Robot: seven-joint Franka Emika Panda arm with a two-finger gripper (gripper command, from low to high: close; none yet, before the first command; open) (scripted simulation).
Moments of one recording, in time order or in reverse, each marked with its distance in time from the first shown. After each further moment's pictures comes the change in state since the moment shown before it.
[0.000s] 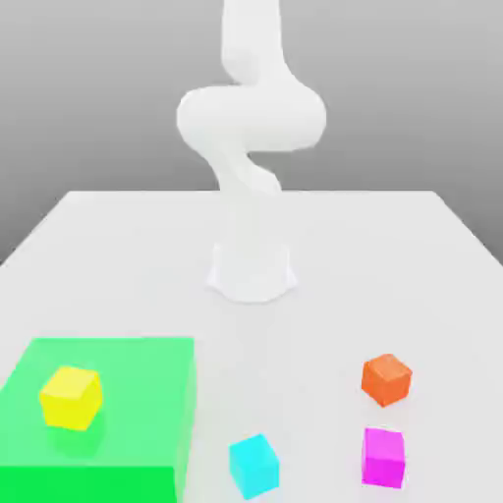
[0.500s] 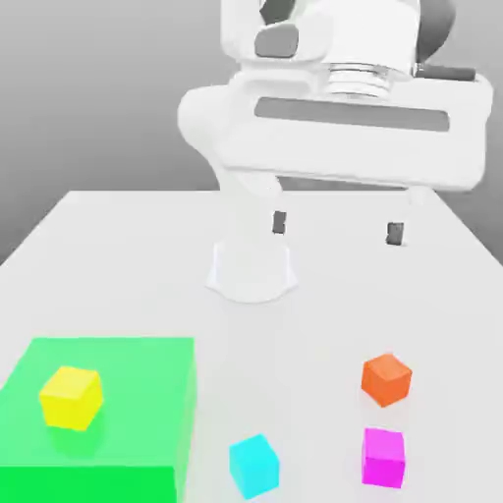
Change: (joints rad) arm -0.071 0.551 0.225 -0.086 -0.175 0.206 0.381
